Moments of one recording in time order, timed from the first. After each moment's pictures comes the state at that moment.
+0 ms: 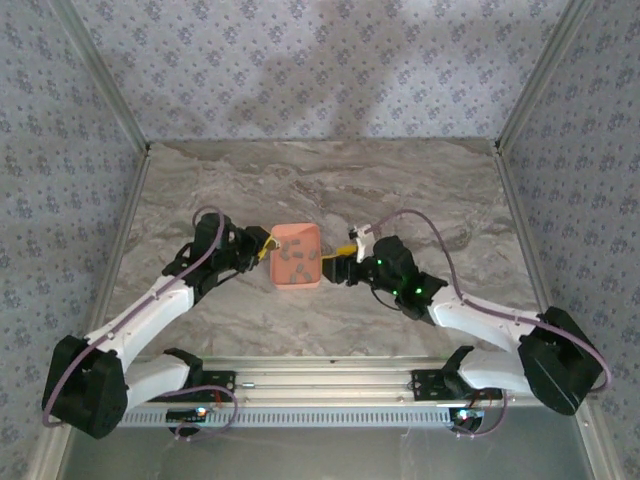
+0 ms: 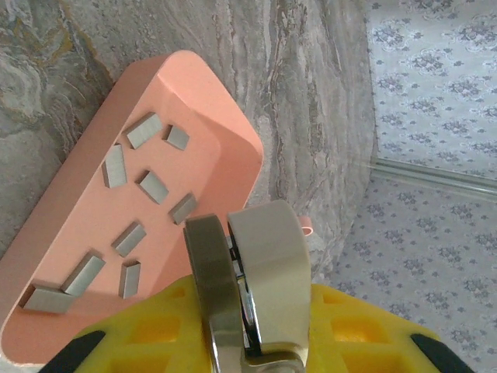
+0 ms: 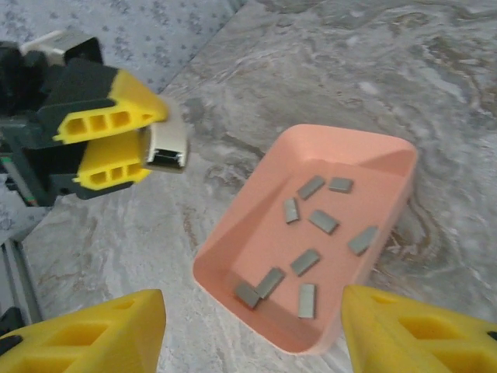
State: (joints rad) left arm -0.43 1.11 0.64 -0.11 0.23 -1.42; right arm 0.78 1.21 0.56 0.31 -0.16 0.44
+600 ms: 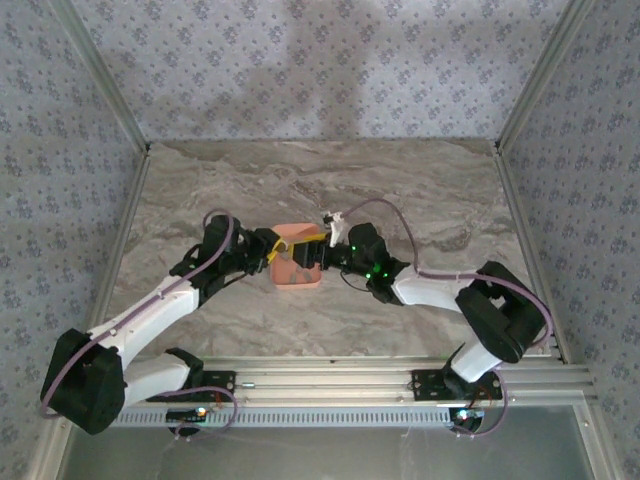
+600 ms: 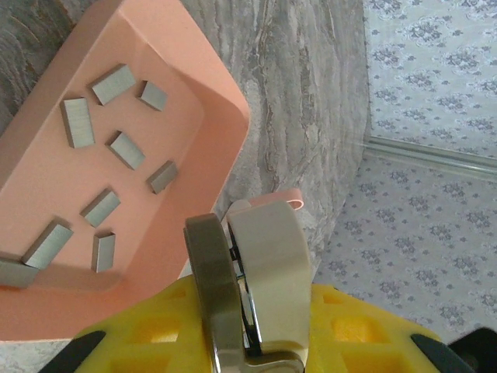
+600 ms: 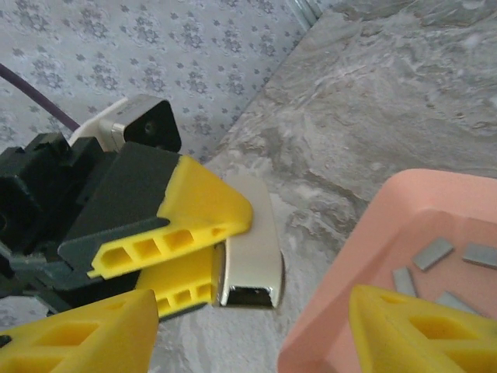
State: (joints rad) left arm -0.51 1.13 0.64 -0.07 0.23 -1.47; right arm 0.79 1.57 0.71 0.67 -0.30 0.64
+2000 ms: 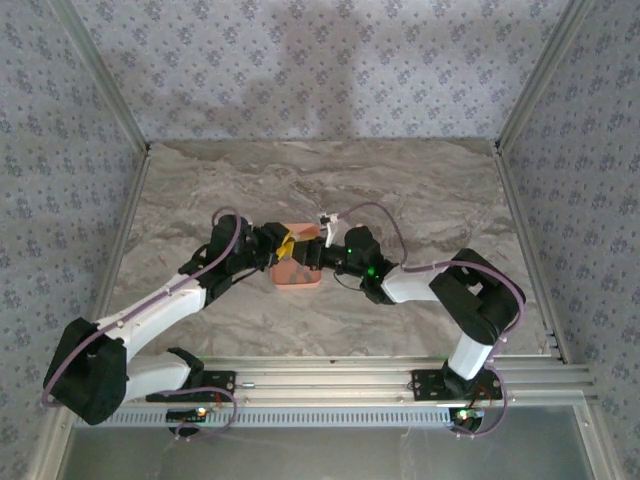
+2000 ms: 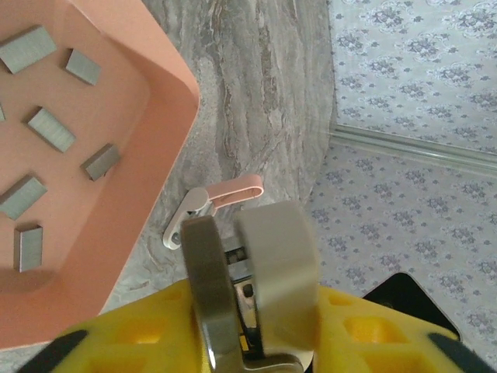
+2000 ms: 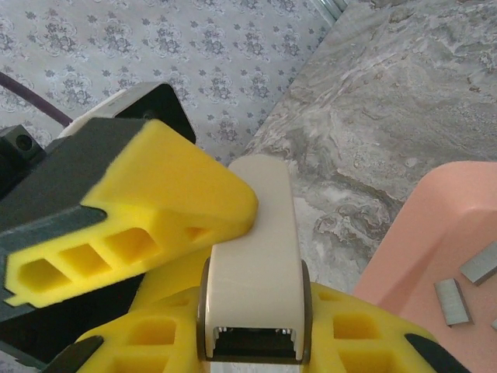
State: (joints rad) left arm -0.56 1.18 0.64 0.07 0.21 -1.55; right arm 0.79 1.71 0.70 0.88 -0.36 0.73
